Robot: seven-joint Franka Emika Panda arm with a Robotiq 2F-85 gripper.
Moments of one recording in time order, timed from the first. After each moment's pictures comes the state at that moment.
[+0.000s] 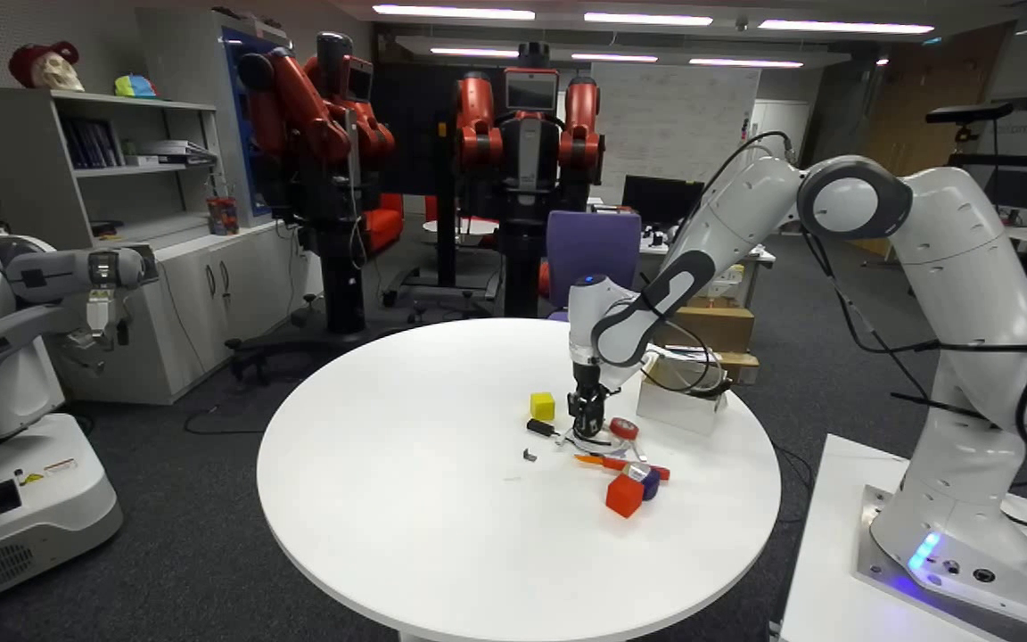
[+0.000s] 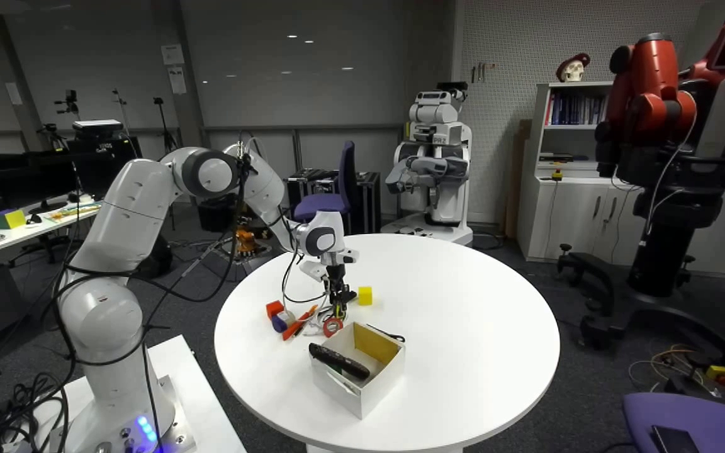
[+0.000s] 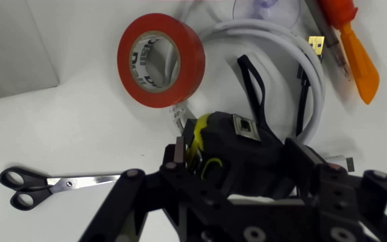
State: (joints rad) arm 0.17 0.60 -0.08 -1.93 -0.12 2.48 0.28
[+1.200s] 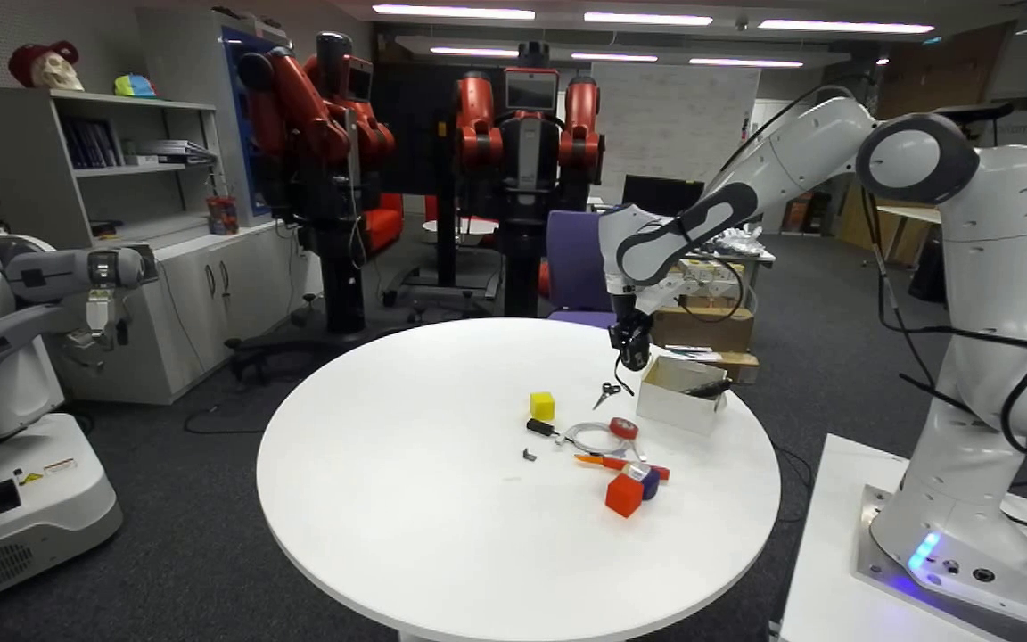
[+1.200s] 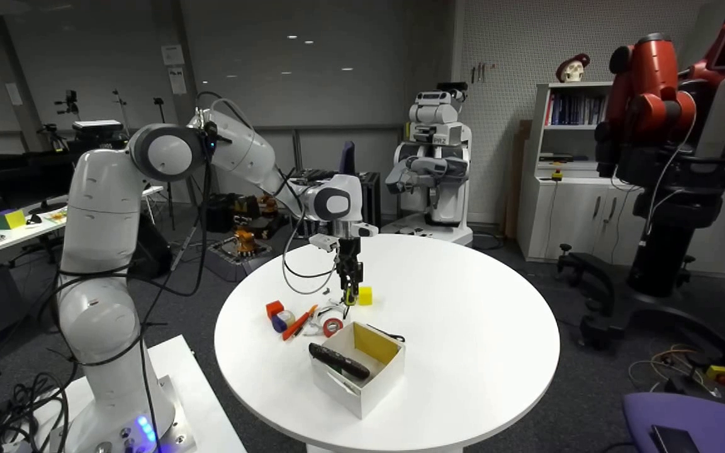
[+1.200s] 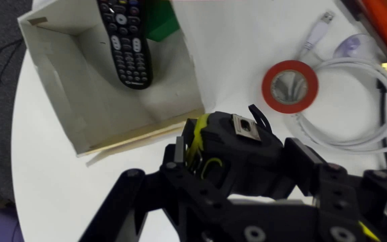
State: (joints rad) arm 0.04 0.33 -0.13 -1.94 -0.19 2.11 0.23
